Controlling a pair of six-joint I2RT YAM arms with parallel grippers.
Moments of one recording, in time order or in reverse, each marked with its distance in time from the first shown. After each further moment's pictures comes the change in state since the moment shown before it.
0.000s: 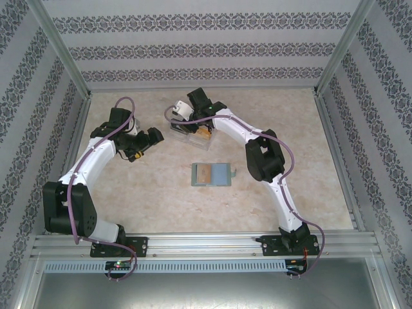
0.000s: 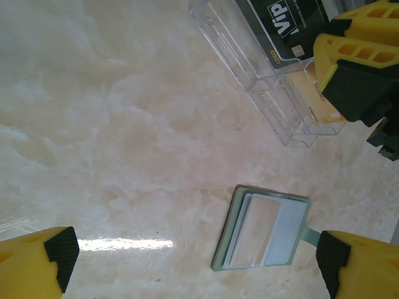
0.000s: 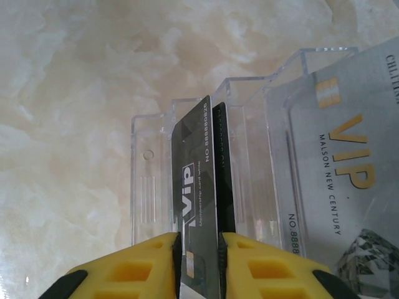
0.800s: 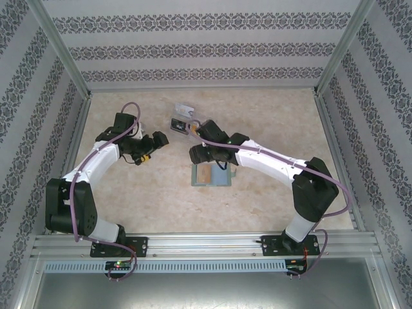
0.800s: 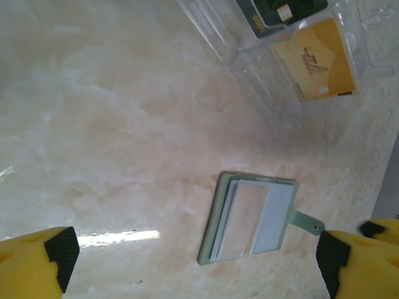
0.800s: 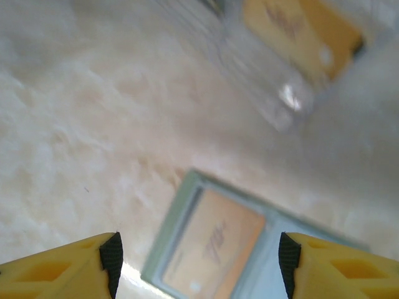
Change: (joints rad) left arm -0.036 0.010 -0.087 0.121 0.090 -0.017; right arm 0.193 -0.697 -0.841 0.032 0.309 0.894
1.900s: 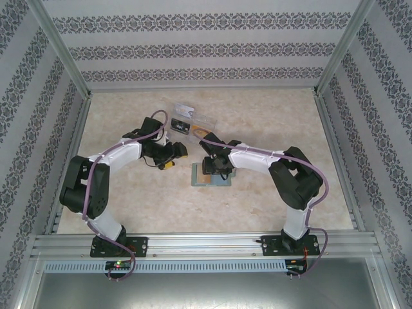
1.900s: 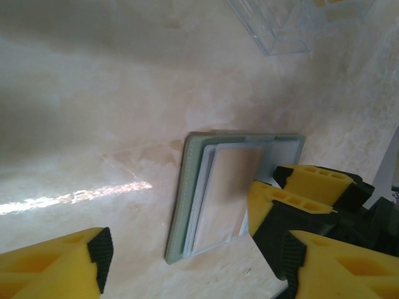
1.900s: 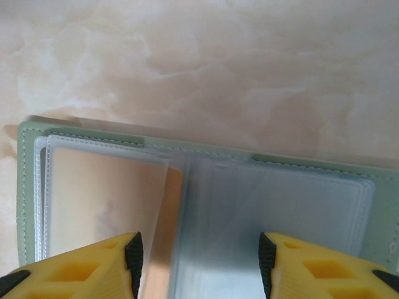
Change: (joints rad) left arm -0.195 0.210 0.023 0.104 0.074 -0.068; right arm -0.055 0.175 -0.080 0.002 -0.040 0.200
